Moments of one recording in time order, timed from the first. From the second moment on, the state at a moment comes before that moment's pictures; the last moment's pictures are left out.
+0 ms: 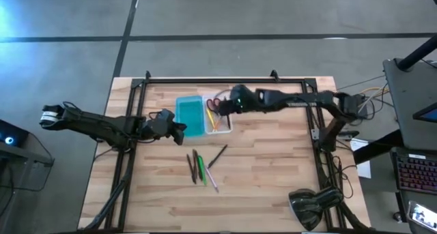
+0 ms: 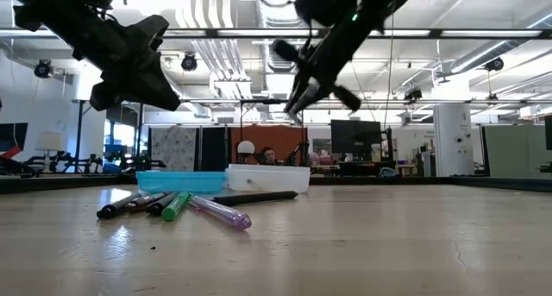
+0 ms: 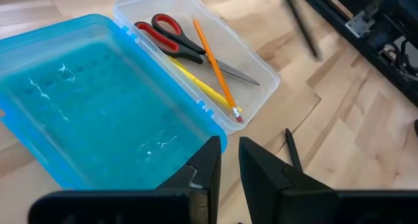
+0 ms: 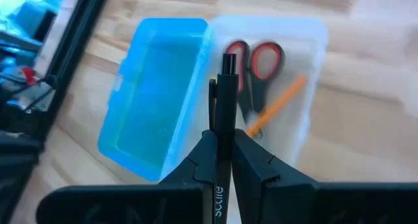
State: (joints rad) left arm -0.06 0.90 0.50 -0.23 -0.45 -0.84; right arm -0.24 1.75 1.27 -0.35 0.16 0.97
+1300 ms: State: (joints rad) left arm -0.19 1.00 0.47 -0.38 -0.21 -1.49; right arm -0.15 1.89 1.55 -0.90 0.23 0.70
